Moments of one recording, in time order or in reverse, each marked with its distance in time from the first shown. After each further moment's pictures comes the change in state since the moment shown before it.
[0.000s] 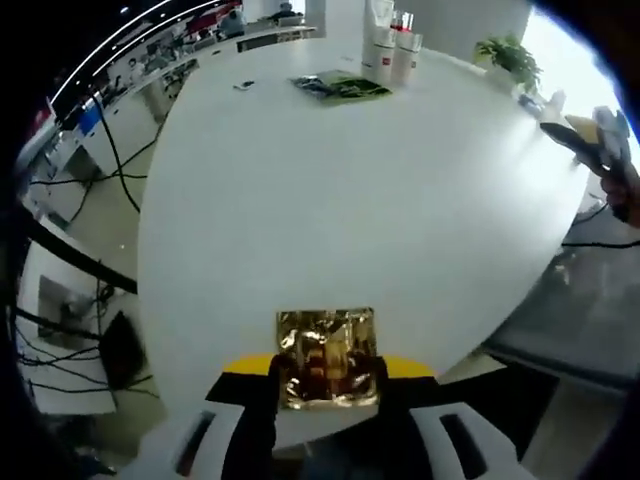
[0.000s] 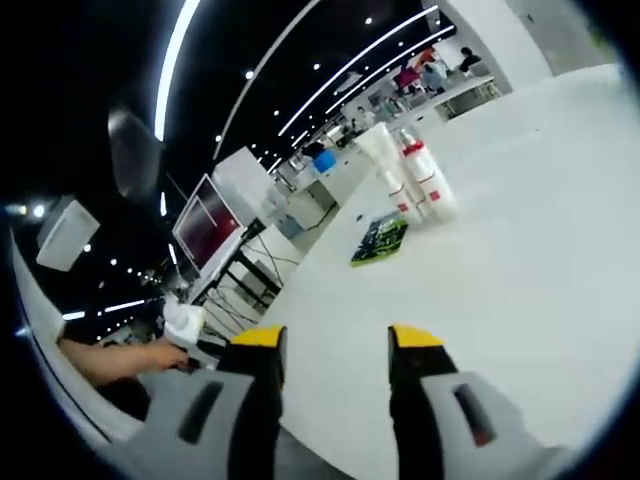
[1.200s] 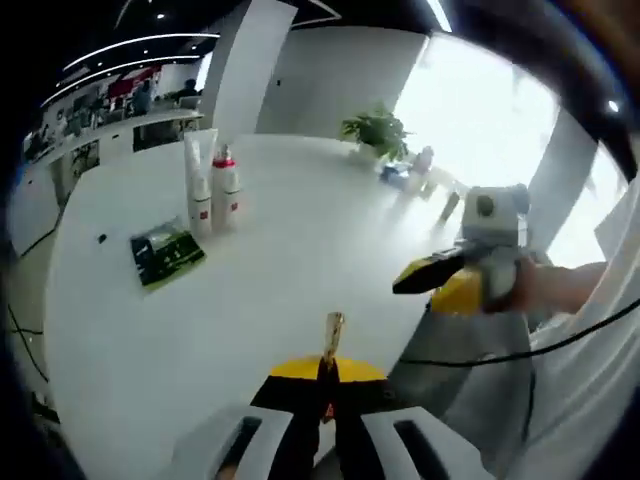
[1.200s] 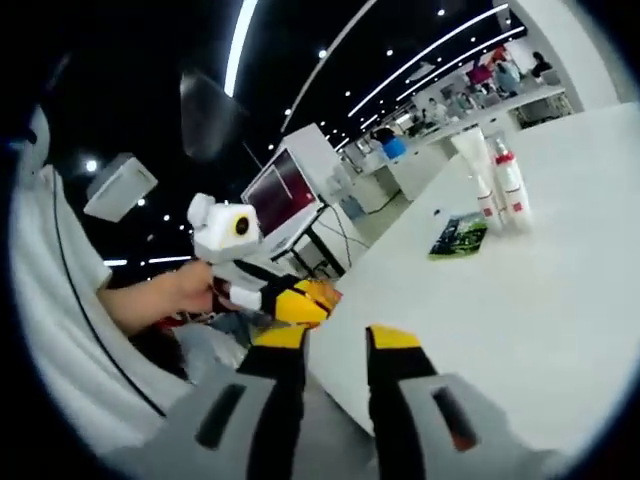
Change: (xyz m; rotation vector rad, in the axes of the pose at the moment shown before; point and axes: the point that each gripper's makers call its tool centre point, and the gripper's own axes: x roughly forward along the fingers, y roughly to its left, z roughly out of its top) left arm -0.084 -0.194 0.160 0.181 -0.396 -0.602; right arm -0.030 0.078 -0.017 -0.162 0.070 0.269
